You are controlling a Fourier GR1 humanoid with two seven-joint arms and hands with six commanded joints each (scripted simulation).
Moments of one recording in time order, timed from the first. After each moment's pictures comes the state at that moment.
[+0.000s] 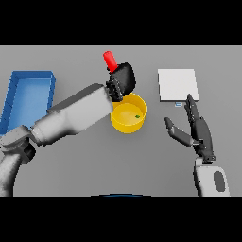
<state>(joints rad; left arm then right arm) -1.19 0.21 -0.99 -0.84 -1.30 -0.49 -0.05 0.03 -0.06 0.05 -1.63 0.12 0.00 -0.02</state>
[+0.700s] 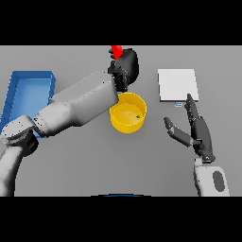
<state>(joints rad) -1.33 0.20 -1.05 -0.76 -1.38 -0.50 -0.08 0.03 -0.06 0.06 -1.62 0.14 -0.01 -0.04</state>
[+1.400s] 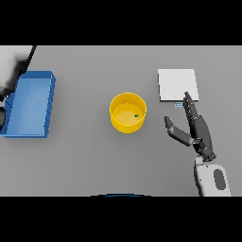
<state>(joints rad) -1.65 0.44 -0.49 -0.40 -1.11 -0.35 0.07 0.02 -0.08 0.06 -1.62 0.12 0.03 -0.06</state>
